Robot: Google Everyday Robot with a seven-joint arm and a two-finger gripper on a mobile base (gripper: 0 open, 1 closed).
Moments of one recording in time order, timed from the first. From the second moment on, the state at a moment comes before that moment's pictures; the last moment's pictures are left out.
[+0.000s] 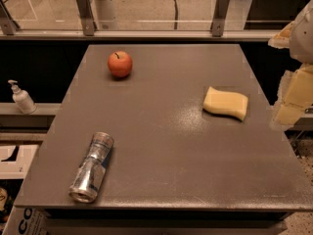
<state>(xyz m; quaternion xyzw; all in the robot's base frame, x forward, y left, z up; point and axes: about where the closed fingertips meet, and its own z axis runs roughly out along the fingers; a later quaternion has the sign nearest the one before) 0.438 -0.217 0.976 -0.60 0.78 -0.03 0.16</state>
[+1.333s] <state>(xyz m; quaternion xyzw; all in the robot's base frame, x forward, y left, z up) 0.450 -0.220 0.961 -0.60 0.78 -0.06 0.18</state>
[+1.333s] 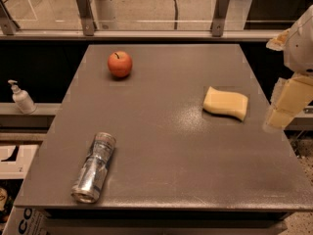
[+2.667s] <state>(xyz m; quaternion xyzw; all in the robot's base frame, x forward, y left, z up) 0.556 -0.250 0.839 -0.53 0.80 0.06 0.28</state>
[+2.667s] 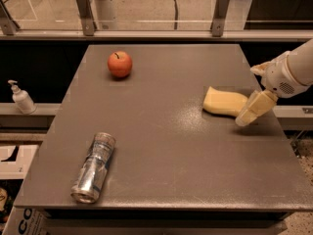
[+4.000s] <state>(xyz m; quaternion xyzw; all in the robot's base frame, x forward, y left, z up) 0.573 -0.246 0.819 -0.50 0.81 0.10 0.29</state>
